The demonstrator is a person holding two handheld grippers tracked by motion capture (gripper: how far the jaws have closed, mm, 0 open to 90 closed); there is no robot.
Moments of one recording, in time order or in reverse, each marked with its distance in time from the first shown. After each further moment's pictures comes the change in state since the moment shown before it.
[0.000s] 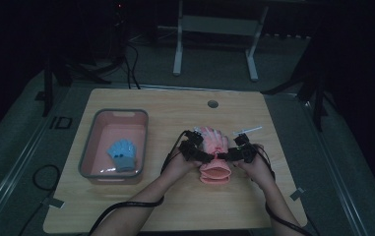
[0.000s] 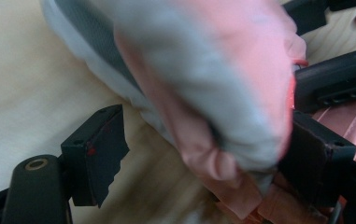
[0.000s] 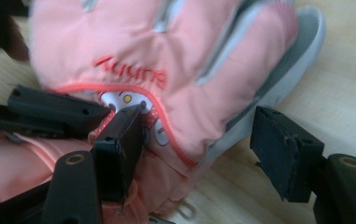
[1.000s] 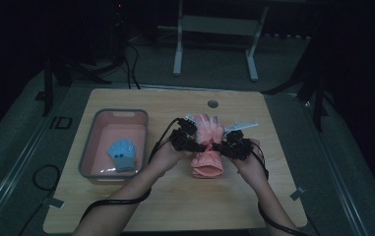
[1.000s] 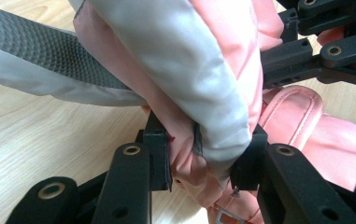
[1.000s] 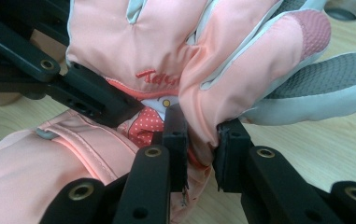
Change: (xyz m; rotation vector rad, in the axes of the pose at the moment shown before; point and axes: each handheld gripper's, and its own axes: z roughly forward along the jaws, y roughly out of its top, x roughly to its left) left arm -0.011 0.022 -0.088 0.002 -0.057 0.137; right arm 0.084 0.025 -0.044 -0.168 -0.101 -0.208
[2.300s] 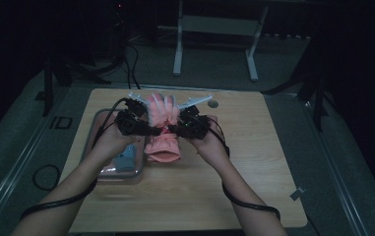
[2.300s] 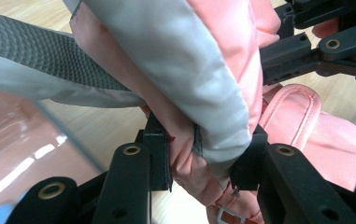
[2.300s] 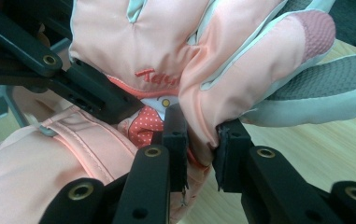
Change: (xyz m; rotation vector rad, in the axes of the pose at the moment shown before) left arm 0.050 -0.027 -0.145 -0.030 0.103 -0.048; right arm 0.095 0.108 0.024 -0.031 0.121 -0.114
